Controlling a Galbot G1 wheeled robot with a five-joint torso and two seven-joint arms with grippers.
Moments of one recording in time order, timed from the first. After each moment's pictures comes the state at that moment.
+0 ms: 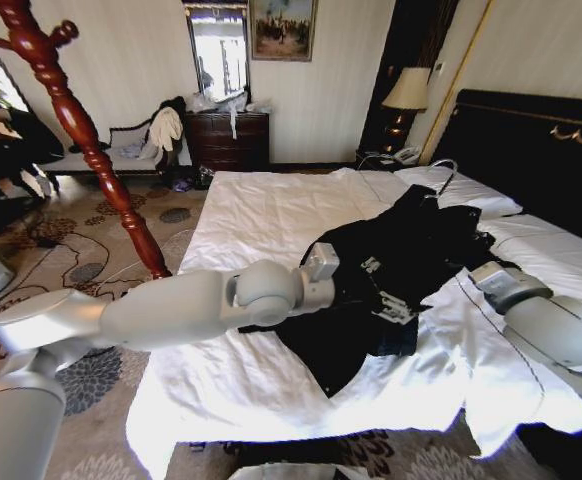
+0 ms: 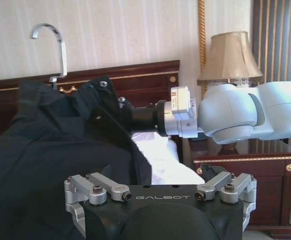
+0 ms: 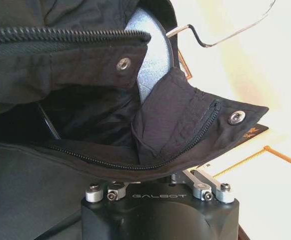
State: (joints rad) left arm -0.12 -0.95 0.78 -2.14 -1.21 0.33 -0.04; right arm -1.64 0.35 1.04 2.21 0.25 -0.45 0.17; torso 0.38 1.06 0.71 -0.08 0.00
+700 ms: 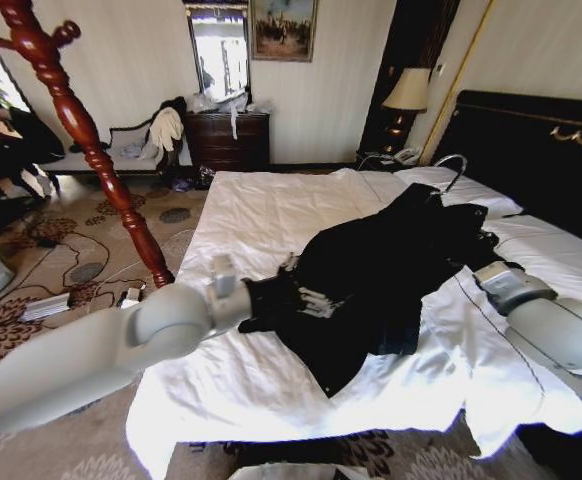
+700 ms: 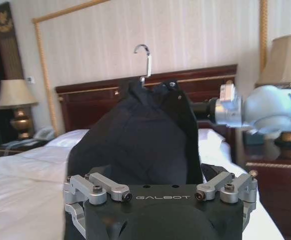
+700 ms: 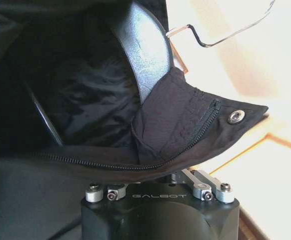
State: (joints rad) left arm 0.32 -0.49 0.34 -2.41 -1.16 0.31 -0.03; right arm -1.64 0.38 1.04 2.23 0.36 -0.47 0.20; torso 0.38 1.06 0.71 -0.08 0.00
